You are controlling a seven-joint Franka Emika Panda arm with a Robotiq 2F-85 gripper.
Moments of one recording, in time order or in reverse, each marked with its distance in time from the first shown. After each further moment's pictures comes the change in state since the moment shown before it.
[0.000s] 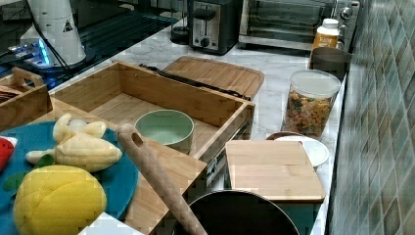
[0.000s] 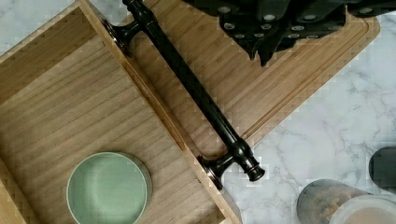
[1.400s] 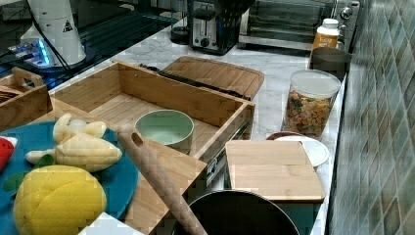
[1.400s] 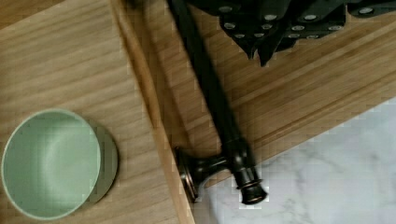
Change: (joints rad) arm 0.010 0.232 0.011 0.009 -0.078 0.086 -0.215
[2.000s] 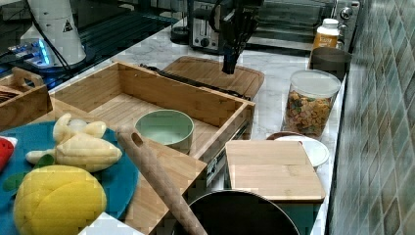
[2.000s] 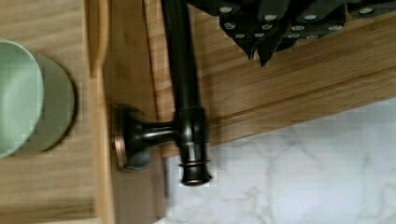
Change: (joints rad) arm 0.060 0.049 0.023 -0.101 -0.133 0.209 -0.017
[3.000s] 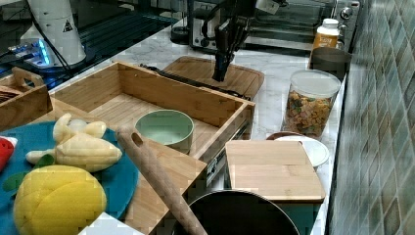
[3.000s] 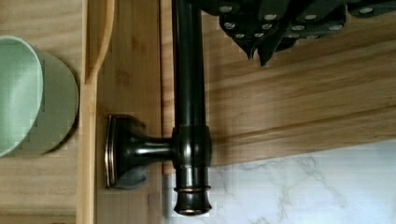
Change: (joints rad) arm -0.003 0.019 0.016 -0.047 -0.089 0.011 -0.007
